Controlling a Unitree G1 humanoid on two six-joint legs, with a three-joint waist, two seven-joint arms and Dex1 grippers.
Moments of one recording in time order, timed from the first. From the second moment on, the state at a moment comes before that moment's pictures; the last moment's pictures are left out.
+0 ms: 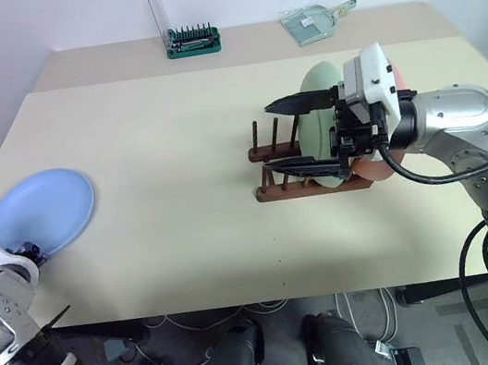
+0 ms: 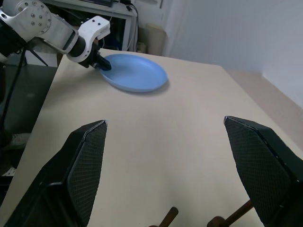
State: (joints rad) left arm -0.40 0.39 0.80 -0.19 -0.20 1.20 0.05; right arm -0.64 -0.75 0.05 -0.38 0.65 0.54 0.93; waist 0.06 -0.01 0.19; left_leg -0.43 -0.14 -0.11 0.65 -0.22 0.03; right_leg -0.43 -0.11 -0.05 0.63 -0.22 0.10
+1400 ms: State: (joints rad) left arm -0.85 0.10 0.21 -0.44 -0.33 0.93 0.11; right arm -0.89 -0.64 0.31 -0.08 -0.20 -0.11 0.78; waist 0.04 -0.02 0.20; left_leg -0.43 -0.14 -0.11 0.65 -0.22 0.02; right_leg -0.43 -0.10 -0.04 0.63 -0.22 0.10
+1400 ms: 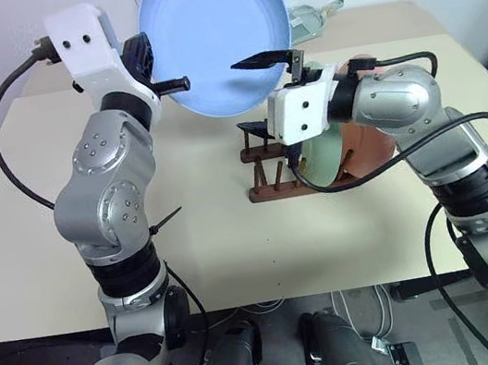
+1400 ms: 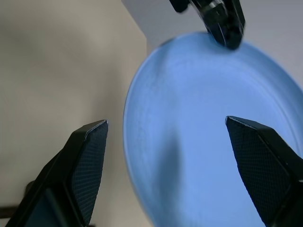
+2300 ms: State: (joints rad) left arm -0.98 0.00 0.46 -0.47 -0.53 0.77 0.21; right arm -0.90 -0.58 0.32 0.00 -0.33 -0.19 0.75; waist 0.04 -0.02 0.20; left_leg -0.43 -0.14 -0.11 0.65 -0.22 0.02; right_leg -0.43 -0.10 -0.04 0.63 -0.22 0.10
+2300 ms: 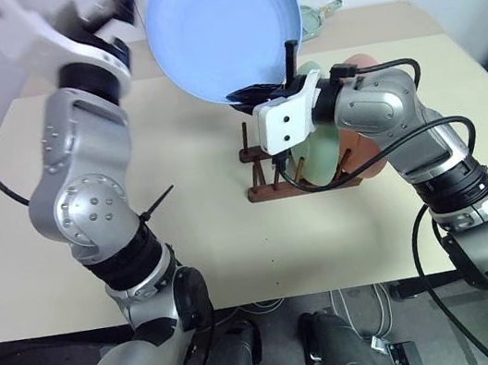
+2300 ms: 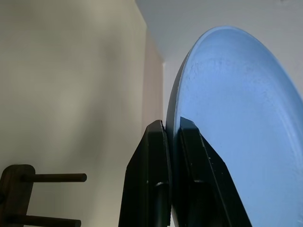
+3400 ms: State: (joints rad) left arm -0.08 0.52 0.13 -0.40 -0.44 0.43 -0.59; right arm -0.75 -0.14 -0.23 -0.49 1.42 0.94 -0.16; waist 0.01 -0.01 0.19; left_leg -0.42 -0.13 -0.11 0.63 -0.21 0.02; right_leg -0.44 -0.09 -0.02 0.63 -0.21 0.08
